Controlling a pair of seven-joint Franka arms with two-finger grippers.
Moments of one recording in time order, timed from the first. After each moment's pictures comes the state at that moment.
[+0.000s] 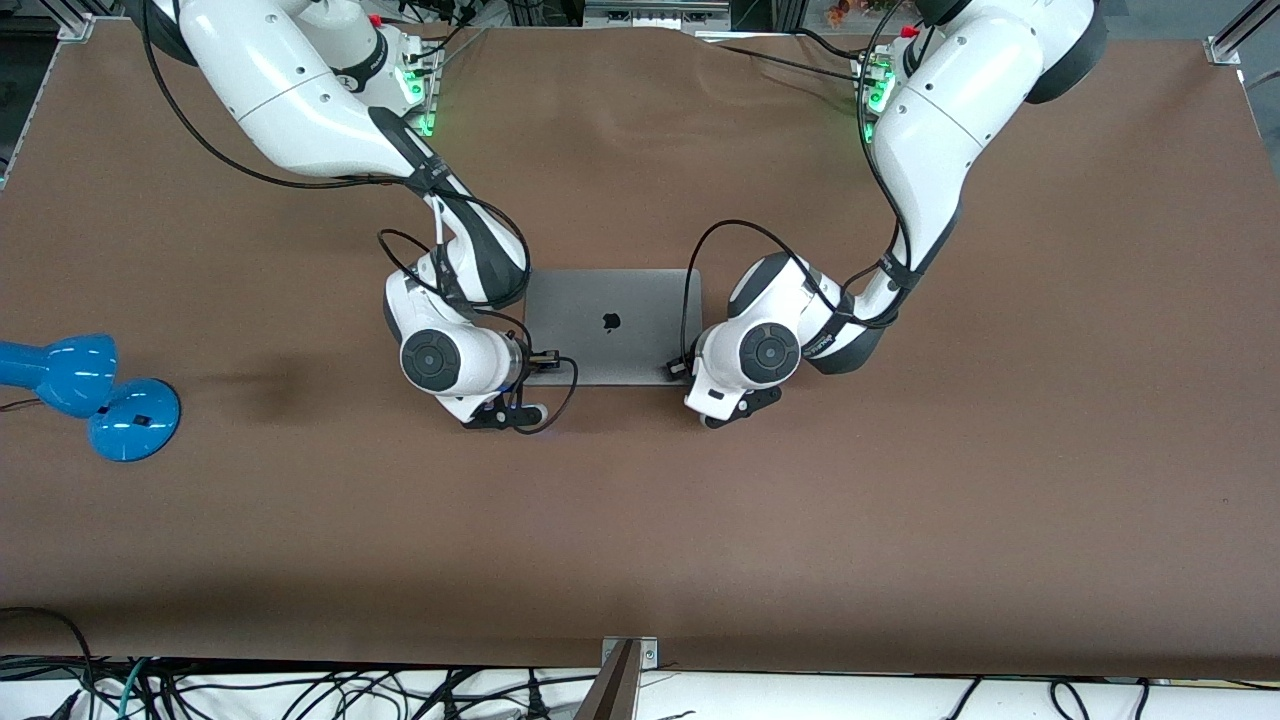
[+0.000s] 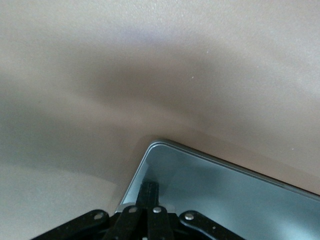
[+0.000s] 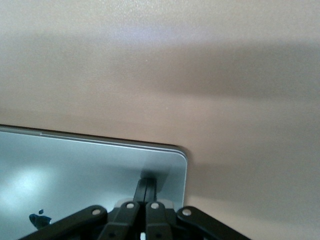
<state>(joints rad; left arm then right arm) -0.25 0.89 -0.42 -1.44 -0.02 2.12 -1.00 0.23 0.79 0.31 -1.55 0.05 2.13 0.37</state>
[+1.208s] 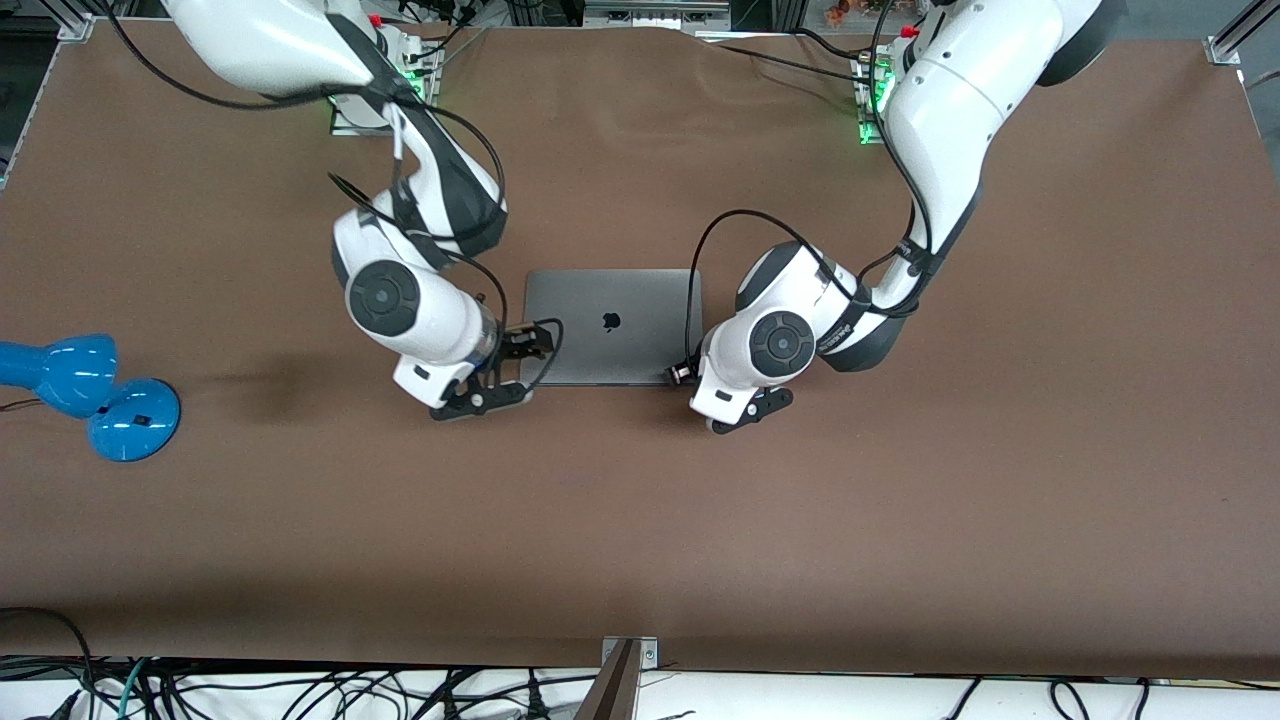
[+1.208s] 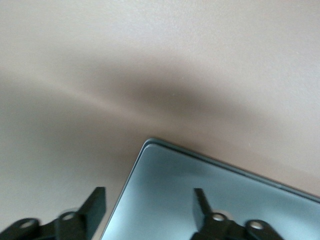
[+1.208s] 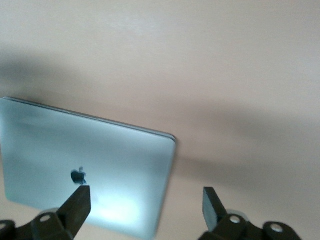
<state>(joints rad) -0.26 0.80 -0.40 -1.40 -0.01 2.03 -1.00 0.21 0.52 0.29 -1.56 0.01 1.99 0.27</state>
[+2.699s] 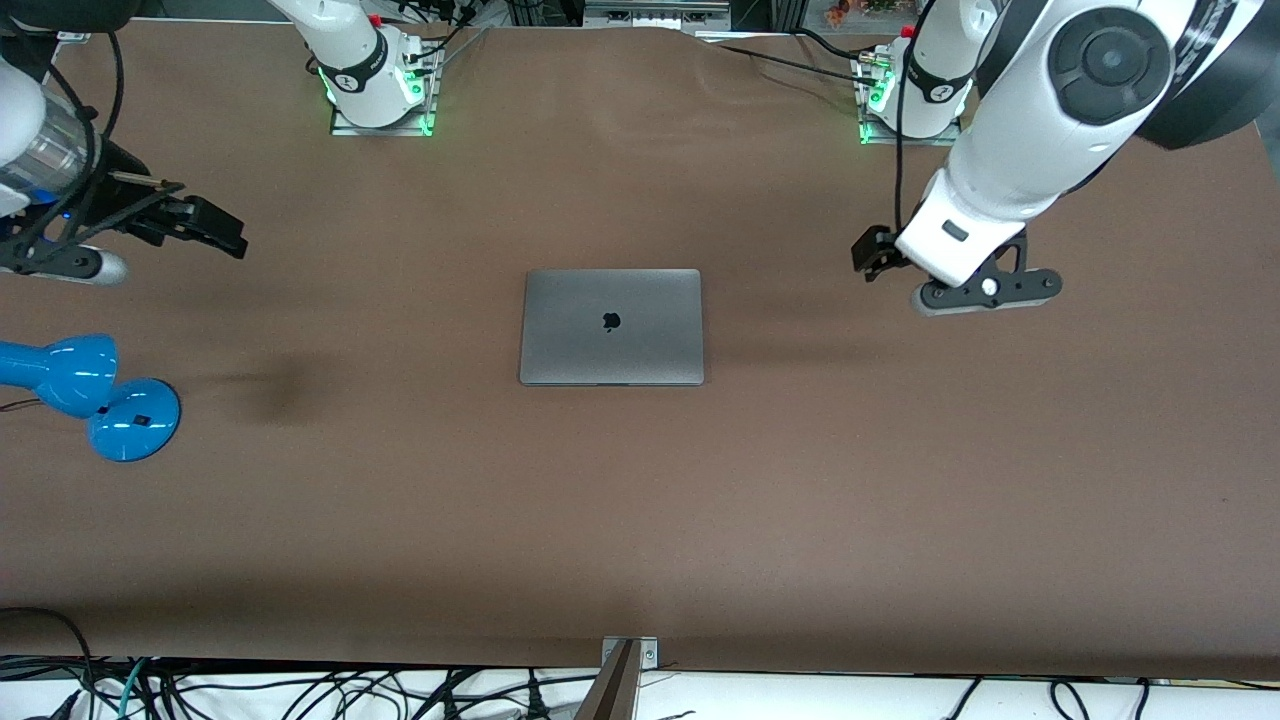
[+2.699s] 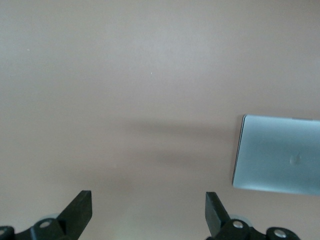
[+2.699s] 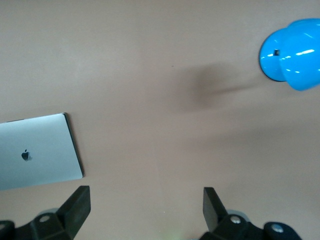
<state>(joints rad) -0.05 0.14 -0.33 -1.57 0.03 1.58 -0.49 -0.03 0.03 0.12 -1.59 0.01 1.55 0.26</state>
